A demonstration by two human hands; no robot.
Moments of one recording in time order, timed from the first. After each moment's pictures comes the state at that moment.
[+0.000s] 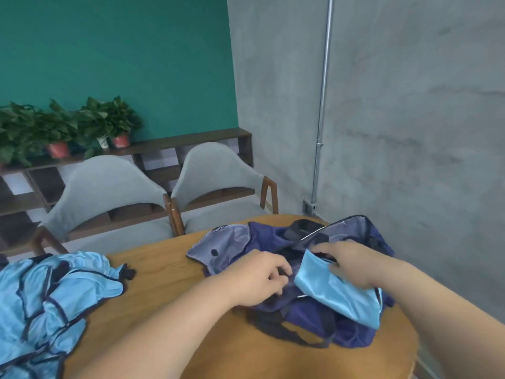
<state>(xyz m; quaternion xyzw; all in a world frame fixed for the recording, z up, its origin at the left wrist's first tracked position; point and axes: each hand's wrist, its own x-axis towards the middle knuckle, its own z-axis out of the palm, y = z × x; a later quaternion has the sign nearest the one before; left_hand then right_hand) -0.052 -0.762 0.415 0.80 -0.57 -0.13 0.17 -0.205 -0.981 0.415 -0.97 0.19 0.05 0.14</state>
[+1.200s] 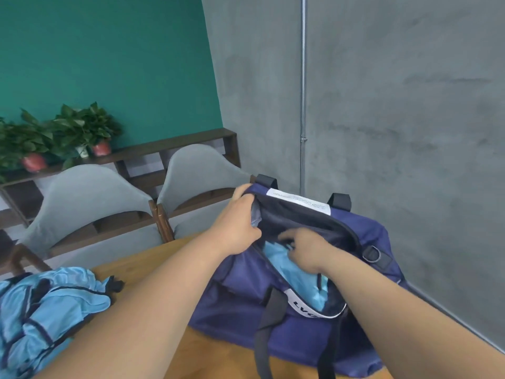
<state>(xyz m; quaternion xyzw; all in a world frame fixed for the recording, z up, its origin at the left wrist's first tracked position) -0.009 -0.802 0.469 0.81 -0.52 -0.01 0.28 -0.145 -0.949 0.397 -0.92 0.28 -0.05 0.25</state>
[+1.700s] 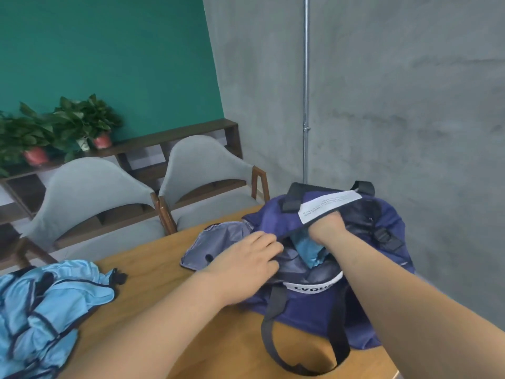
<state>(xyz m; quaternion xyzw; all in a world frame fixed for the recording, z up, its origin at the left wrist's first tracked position) -0.037 -0.766 0.405 0.62 -0.74 0.22 -0.15 -0.132 -0.978 0.407 -0.85 0.43 -0.16 0.25</state>
